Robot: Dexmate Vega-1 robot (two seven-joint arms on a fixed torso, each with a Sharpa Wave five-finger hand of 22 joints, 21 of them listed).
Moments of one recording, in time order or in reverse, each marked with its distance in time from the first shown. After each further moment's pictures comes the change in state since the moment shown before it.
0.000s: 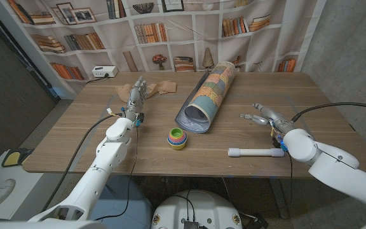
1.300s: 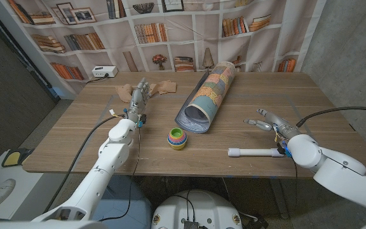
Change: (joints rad) left arm 0.004 -0.009 0.012 0.001 0.009 0.006 0.008; left_hand 0.000 0.000 0.000 0.000 0.000 0.004 -0.004 0.000 0.000 0.000 0.000 0.000 0.000 0.000 0.000 0.000 0.000 0.000 0.000 0.000 0.000; right arm -0.077 -0.019 0.047 -0.041 0.009 -0.054 -0.012; right_hand 0.020 0.009 0.000 0.000 0.004 0.005 -0.005 0.000 0.000 0.013 -0.002 0.000 0.000 0.000 0.000 0.000 -0.003 0.000 0.000 0.000 0.000
